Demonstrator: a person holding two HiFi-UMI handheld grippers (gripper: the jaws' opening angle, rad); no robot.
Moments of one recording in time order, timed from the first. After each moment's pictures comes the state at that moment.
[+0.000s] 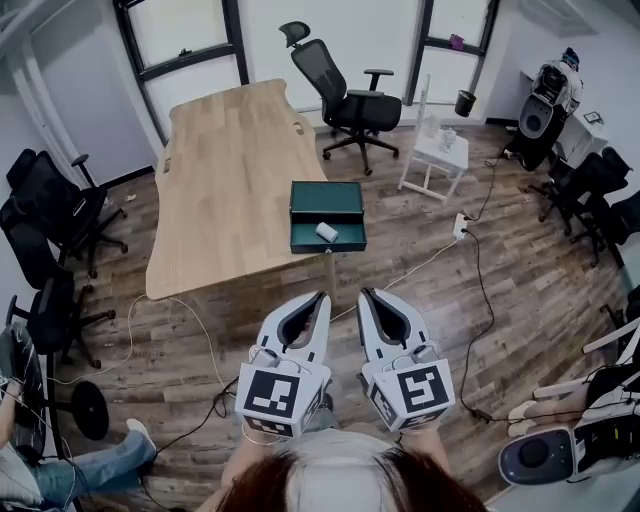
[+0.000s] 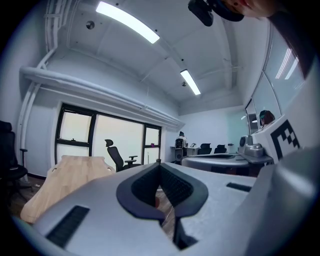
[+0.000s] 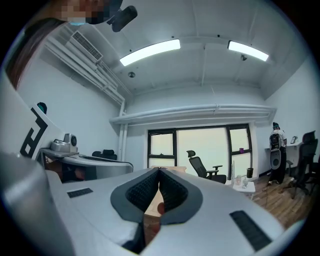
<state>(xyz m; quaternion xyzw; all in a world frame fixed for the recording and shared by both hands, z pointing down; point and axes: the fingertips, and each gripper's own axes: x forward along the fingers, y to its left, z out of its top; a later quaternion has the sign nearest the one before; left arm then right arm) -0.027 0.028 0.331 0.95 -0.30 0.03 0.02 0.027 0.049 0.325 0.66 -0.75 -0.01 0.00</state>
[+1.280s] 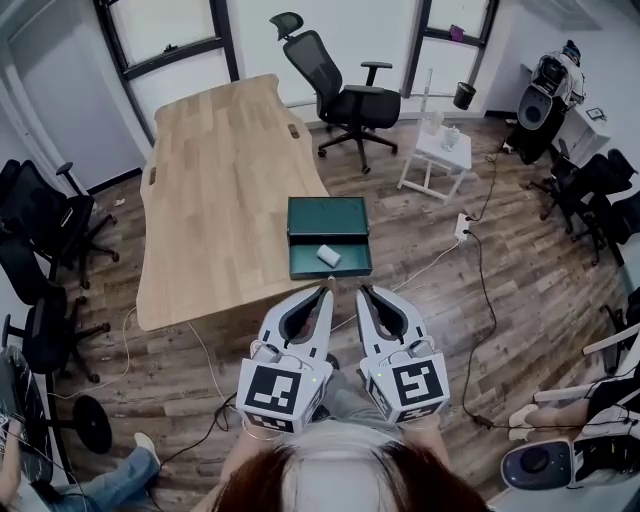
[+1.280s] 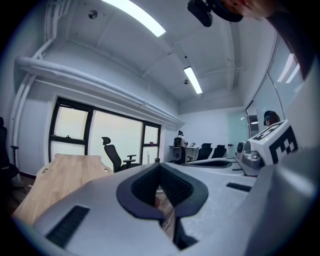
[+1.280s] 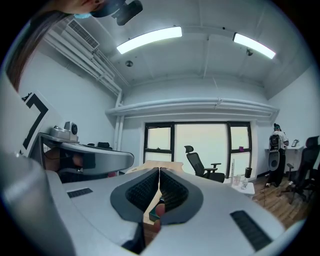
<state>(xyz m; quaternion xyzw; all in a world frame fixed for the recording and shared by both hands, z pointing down) 0.013 -0.087 0.335 0.96 -0.29 0.03 0.03 0.062 -0.069 0.346 0.67 -0.74 0.00 0.04</state>
